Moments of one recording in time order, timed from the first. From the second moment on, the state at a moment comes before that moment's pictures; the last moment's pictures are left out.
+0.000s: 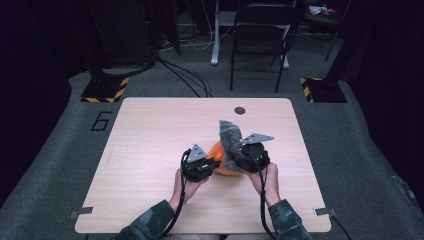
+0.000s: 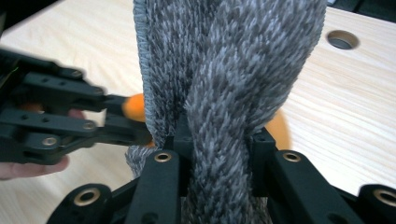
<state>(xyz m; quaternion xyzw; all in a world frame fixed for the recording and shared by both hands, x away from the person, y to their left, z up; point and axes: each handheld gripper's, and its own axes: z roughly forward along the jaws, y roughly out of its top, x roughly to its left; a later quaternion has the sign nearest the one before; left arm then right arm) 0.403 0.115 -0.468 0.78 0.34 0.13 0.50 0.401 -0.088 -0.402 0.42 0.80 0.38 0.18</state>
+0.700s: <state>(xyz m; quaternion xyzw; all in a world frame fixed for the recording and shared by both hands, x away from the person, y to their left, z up) 0.413 0.119 -0.480 0.79 0.34 0.12 0.49 0.423 -0.113 -0.448 0.47 0.80 0.32 0.17</state>
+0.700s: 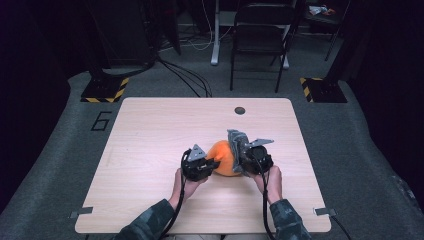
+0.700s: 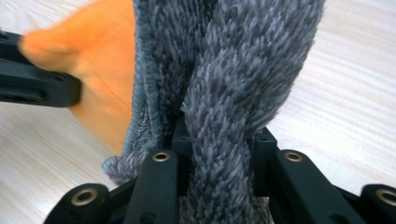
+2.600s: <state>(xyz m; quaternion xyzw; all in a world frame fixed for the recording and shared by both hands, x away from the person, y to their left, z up) 0.413 0.117 -0.484 0.80 0.33 0.11 0.49 0.427 -0.126 -0.462 0.49 0.80 0.28 0.17</state>
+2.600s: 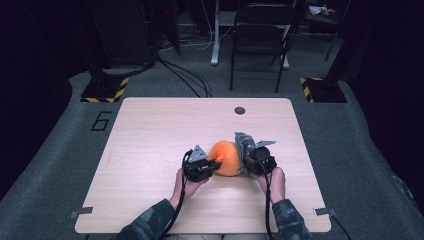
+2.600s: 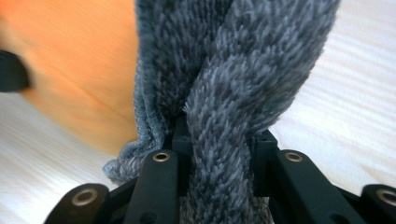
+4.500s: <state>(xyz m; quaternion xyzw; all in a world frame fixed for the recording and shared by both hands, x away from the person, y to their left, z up) 0.408 0.114 -0.471 0.77 0.35 0.13 0.51 0.414 -0.121 -0.408 0.47 0.77 0.39 0.18</state>
